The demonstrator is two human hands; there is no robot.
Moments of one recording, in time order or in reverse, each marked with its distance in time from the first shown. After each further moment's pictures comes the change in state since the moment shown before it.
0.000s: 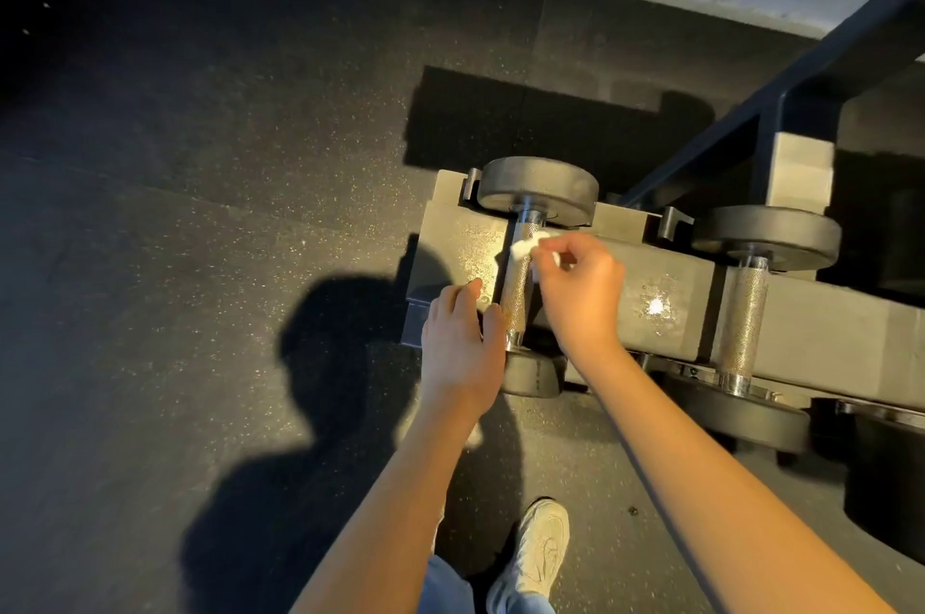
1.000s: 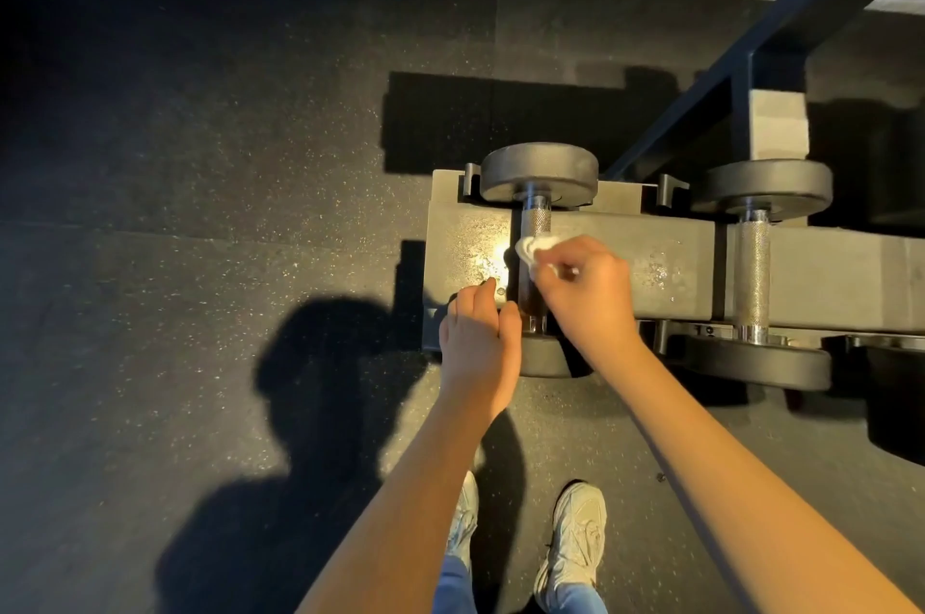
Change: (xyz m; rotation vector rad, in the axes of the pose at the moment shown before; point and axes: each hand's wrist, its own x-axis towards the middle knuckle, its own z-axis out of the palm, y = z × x) left_hand 0.005 -0.012 -0.015 0.085 -0.177 0.038; right_hand -0.031 -0.010 -0.001 -0.126 -0.033 -0.080
